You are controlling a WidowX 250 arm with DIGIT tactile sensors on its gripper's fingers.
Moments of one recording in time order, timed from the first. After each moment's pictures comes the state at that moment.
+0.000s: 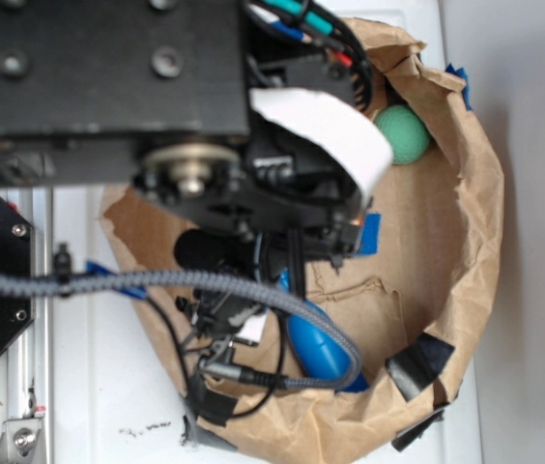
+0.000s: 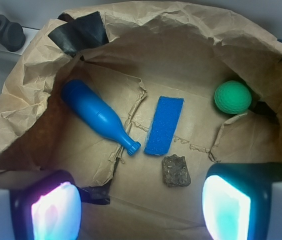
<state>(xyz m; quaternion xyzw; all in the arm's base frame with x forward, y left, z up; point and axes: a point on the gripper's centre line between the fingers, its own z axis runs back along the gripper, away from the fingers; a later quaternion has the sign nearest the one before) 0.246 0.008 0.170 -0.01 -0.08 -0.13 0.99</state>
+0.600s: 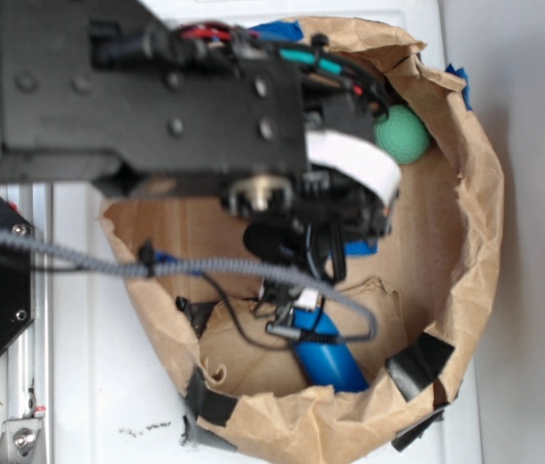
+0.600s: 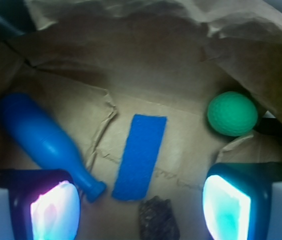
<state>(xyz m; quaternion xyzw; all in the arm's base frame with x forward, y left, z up) 0.275 0.028 0.114 0.01 -0.13 -0.11 0.99</state>
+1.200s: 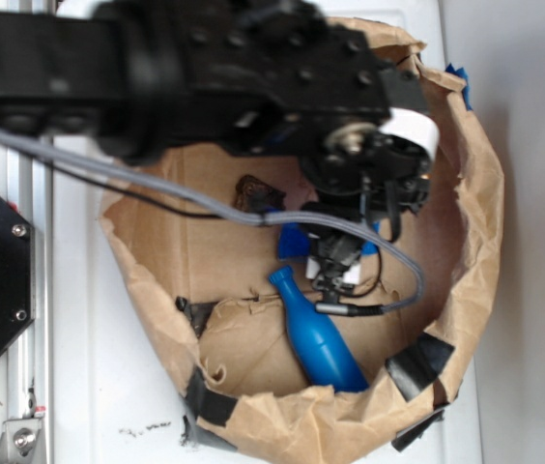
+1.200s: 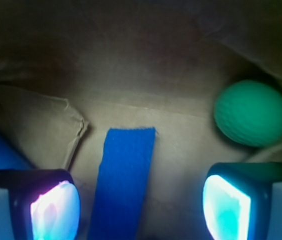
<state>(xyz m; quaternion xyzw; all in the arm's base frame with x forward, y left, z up) 0.299 0.036 0.070 -0.03 -0.09 -0.07 0.99</state>
